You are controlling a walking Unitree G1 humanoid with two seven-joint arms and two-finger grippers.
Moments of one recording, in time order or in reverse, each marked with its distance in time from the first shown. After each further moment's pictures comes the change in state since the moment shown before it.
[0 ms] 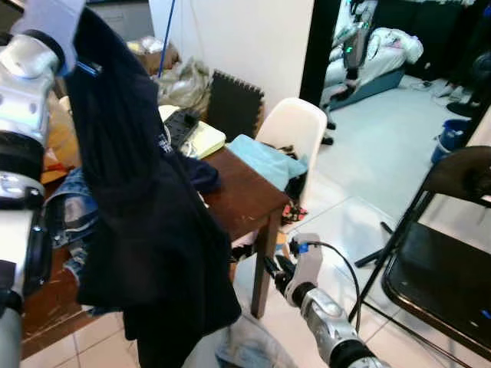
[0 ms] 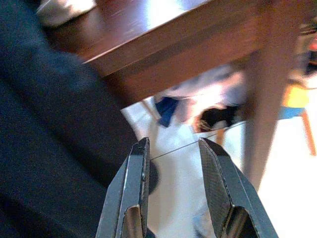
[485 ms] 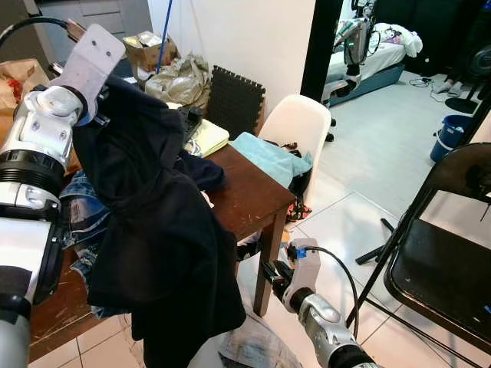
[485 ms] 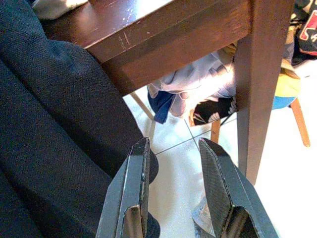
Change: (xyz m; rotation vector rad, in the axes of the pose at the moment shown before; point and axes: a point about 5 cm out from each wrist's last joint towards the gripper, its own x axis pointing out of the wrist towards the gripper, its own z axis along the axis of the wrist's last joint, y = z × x) left arm -0.002 -0.021 -0.045 0.135 0.249 -0.100; right arm -0.005 -0.005 -0.007 0.005 0.017 -0.018
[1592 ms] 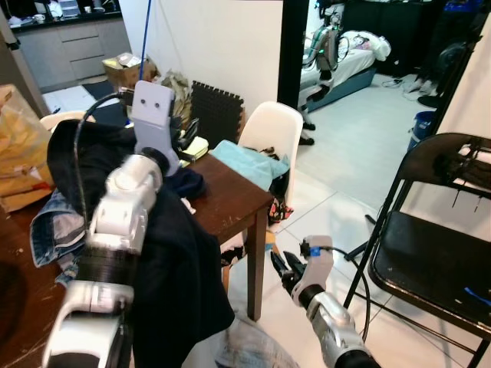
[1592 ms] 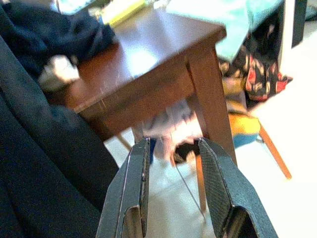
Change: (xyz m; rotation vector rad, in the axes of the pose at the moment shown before) left arm -0.060 -0.139 0.019 -0.703 -0.397 -0.207; right arm -0.006 -0.003 0.016 0.016 -0.169 -0.016
